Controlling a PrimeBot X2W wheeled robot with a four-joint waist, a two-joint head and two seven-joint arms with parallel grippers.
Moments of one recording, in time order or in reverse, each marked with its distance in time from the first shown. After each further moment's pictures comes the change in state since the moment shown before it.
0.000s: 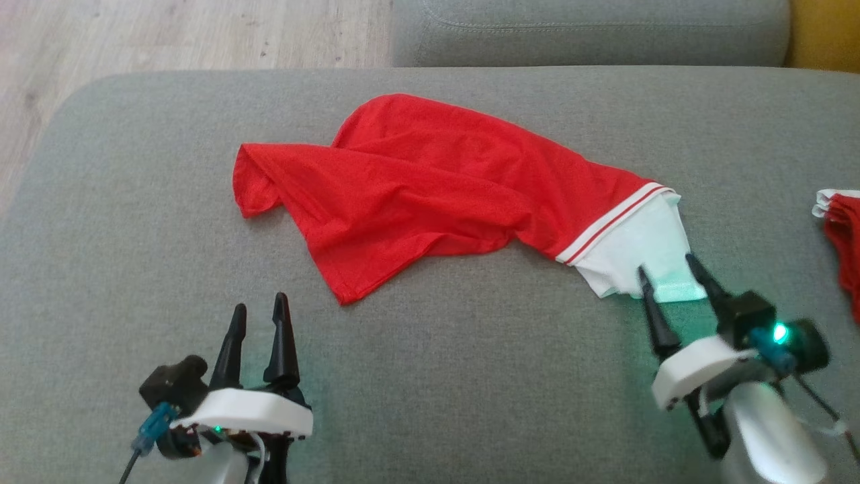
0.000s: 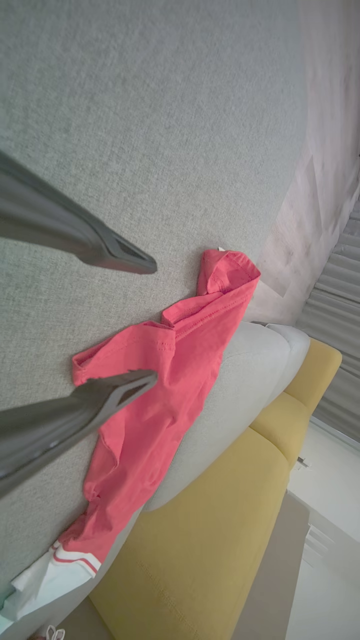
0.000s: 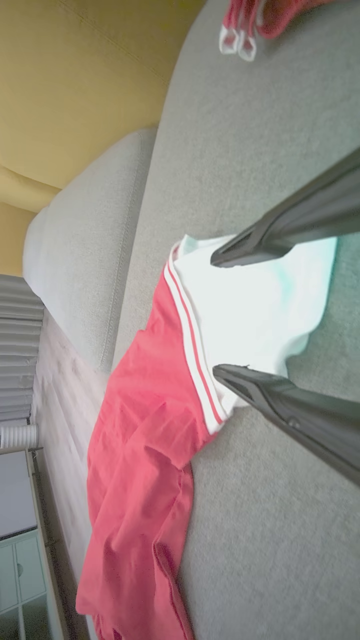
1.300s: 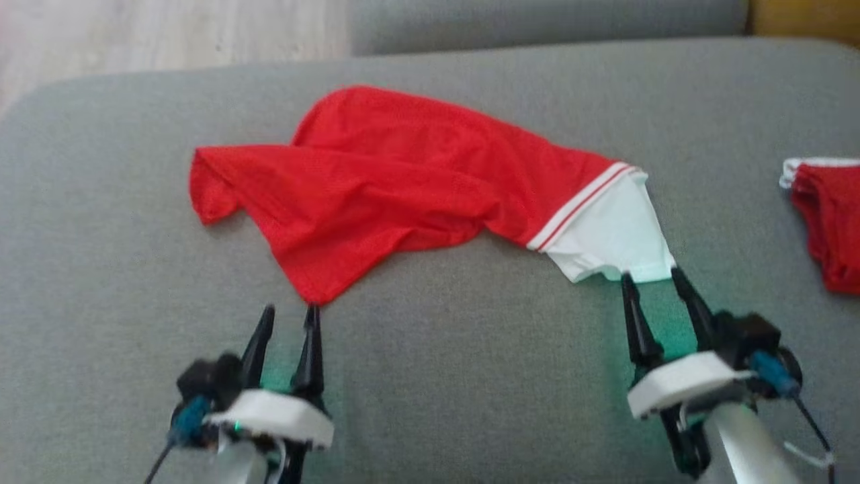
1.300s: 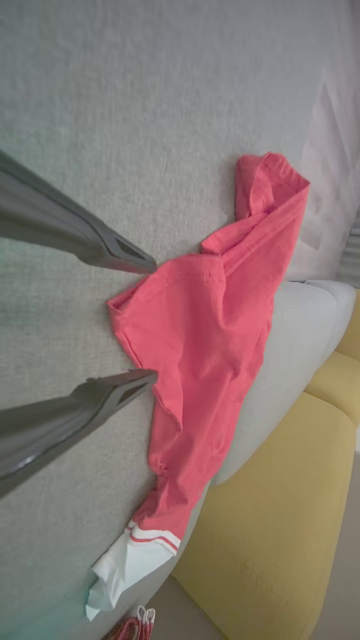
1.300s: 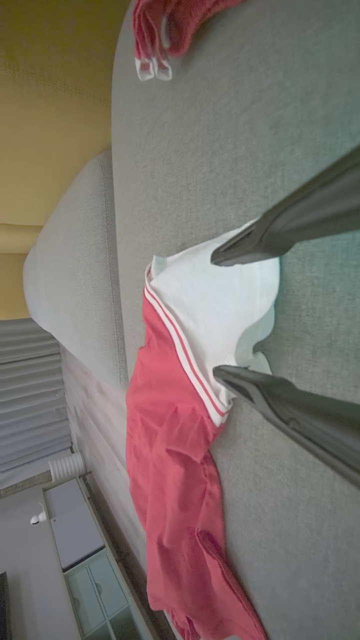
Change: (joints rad) left arm 0.001 0.003 -0.063 0.028 0.128 0.007 0.000; right arm 0.113 0.104 -0.026 -0.126 0.148 0.000 0.000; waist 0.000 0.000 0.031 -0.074
